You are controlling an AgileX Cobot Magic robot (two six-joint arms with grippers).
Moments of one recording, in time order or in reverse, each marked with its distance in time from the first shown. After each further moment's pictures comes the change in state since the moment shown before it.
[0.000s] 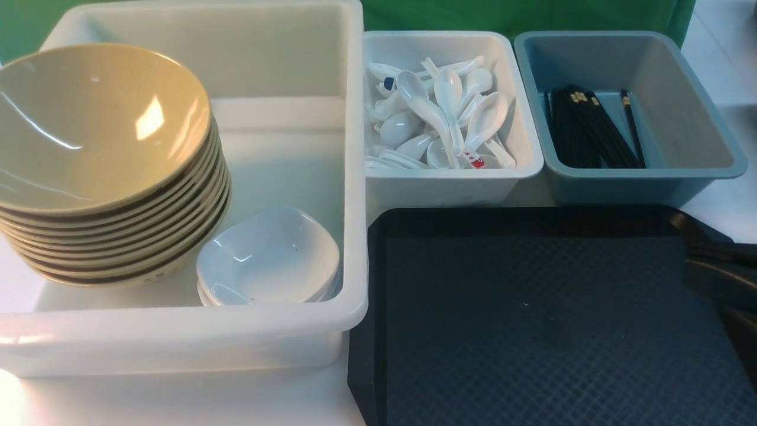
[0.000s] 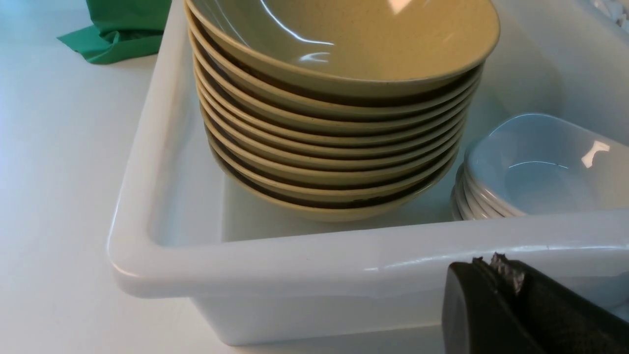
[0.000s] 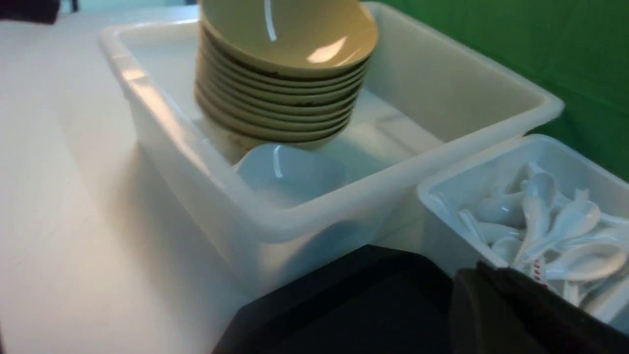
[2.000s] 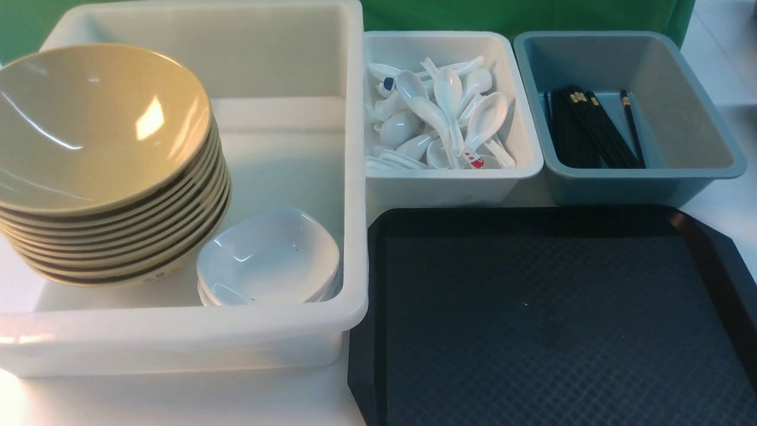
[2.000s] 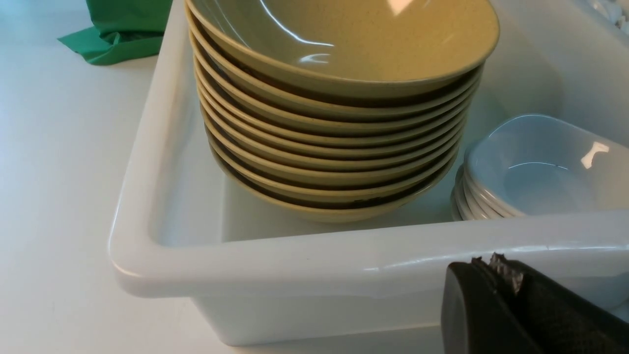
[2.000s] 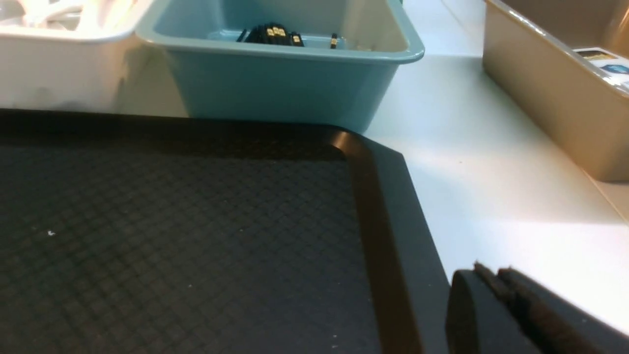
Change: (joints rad) right arm -0.793 -0.504 0.582 -0.137 0.015 0.203; left arm 0.000 -0.002 0.000 0.000 0.000 0.000
